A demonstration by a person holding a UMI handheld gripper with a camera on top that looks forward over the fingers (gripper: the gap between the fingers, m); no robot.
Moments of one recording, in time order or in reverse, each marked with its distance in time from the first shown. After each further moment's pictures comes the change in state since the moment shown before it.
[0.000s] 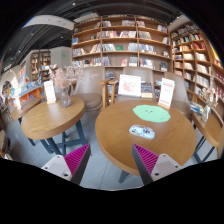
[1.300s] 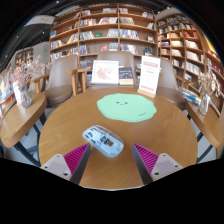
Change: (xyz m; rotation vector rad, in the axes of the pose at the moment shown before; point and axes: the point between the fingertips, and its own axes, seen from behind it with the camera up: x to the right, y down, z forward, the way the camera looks) arm 0.172 0.013 0.161 -0.115 0.153 0.075
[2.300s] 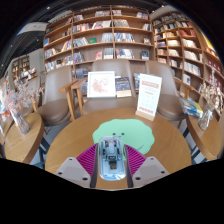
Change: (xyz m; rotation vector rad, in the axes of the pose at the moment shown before) arm 0.015 -0.128 0.021 0.026 -0.001 0.062
